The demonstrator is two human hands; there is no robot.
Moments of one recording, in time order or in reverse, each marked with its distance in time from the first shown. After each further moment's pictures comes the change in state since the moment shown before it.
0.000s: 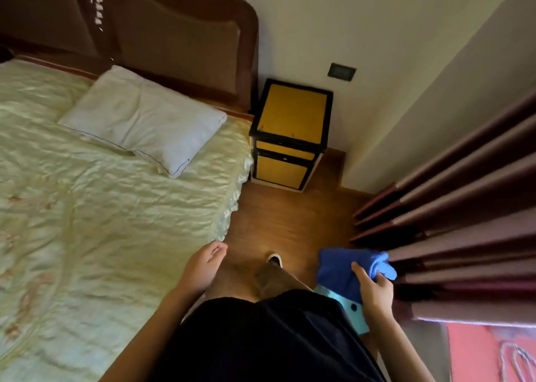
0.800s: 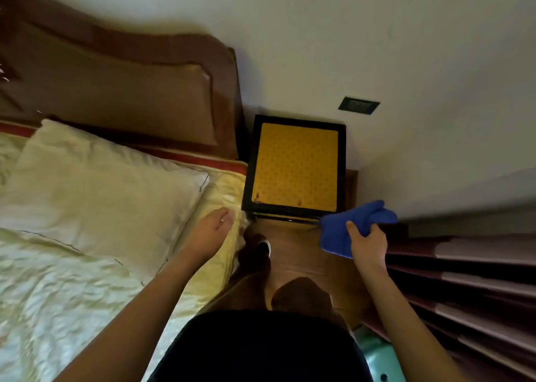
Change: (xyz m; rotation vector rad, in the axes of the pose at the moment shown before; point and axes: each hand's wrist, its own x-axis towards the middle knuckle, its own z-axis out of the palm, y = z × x) left_hand 0.449 0.206 -0.085 0.252 -0.136 0.119; right_hand 0.261 -0.321 0.252 -0.154 -0.028 -0.162
